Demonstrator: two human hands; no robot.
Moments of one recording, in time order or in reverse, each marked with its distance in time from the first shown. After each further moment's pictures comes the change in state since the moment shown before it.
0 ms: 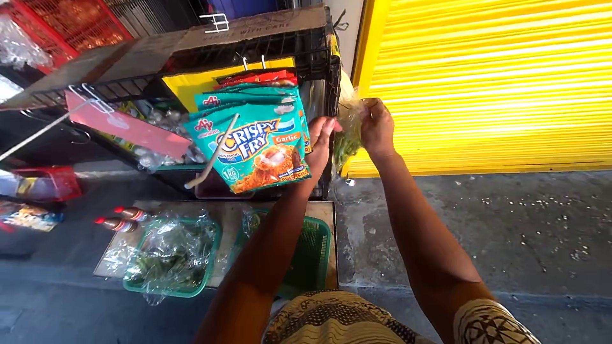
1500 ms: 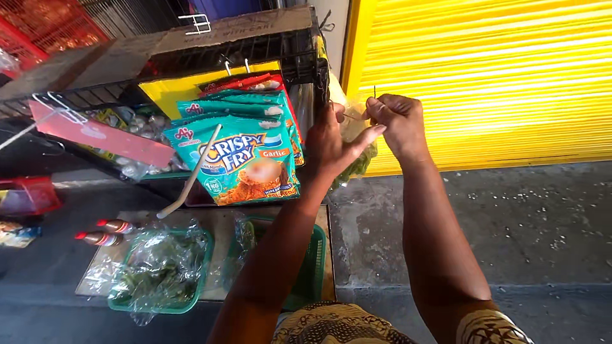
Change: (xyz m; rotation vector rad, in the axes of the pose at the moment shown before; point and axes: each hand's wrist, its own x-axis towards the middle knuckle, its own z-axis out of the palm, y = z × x) left_hand 0.018 0.047 0.030 0.471 -0.080 -0.020; right_hand -0.006 -0.026 -0.065 0.307 -0.059 -0.135
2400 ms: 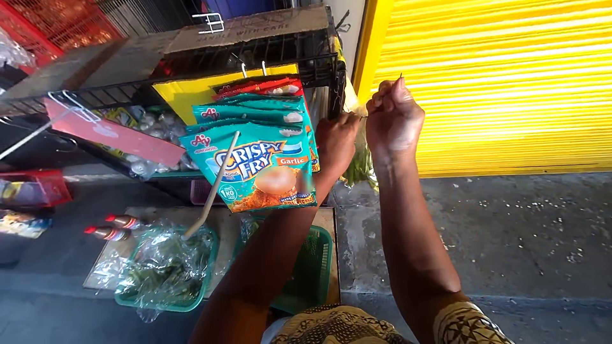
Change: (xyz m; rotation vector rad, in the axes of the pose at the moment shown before) left_hand 0.014 0.005 -0.013 0.471 -0.241 0.077; right_hand 0.020 -0.004 0.066 1.024 0.242 -0.019
